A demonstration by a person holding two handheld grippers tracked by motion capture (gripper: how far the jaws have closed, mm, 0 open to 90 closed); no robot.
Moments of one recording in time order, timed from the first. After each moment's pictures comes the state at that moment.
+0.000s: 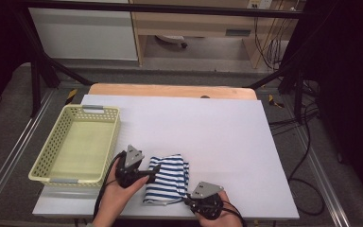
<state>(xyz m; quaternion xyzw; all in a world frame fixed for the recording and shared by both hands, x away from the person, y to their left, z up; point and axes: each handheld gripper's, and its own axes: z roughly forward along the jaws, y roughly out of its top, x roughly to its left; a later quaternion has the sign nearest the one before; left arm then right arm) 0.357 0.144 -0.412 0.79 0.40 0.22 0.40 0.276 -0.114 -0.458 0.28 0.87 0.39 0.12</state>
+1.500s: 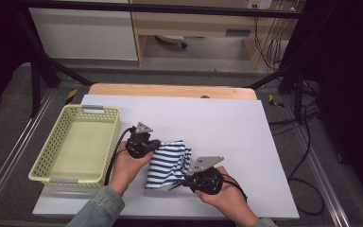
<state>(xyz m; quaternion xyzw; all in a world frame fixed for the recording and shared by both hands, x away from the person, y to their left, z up) 0.422 0.130 -0.387 0.81 0.42 0.14 0.40 0.327 -0.111 -0.399 0.25 0.88 0.40 0.06</state>
